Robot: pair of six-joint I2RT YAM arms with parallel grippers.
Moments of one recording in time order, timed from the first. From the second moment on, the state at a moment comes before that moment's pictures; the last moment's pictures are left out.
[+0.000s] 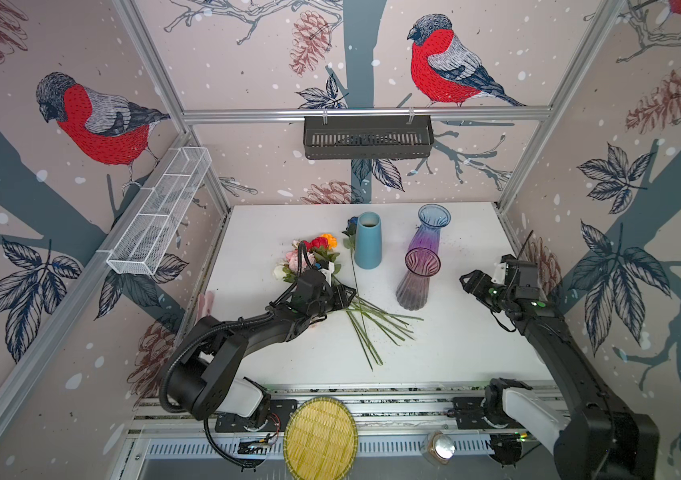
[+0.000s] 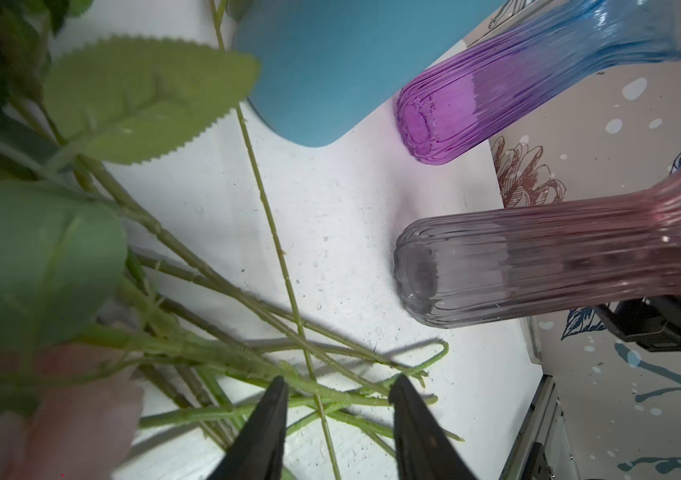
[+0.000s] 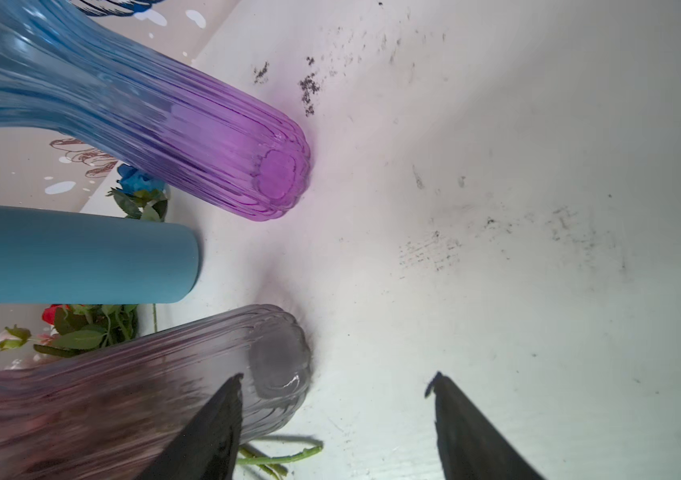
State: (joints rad) left arm -0.55 1.48 0.55 0.36 0.32 -0.79; right arm -0.07 1.02 0.63 -0.39 -0.31 0.55
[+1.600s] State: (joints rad) left arm -0.58 1.61 0.58 0.43 0.28 -1.02; right arm -0.20 1.18 0.54 -0.16 -0.49 0.48
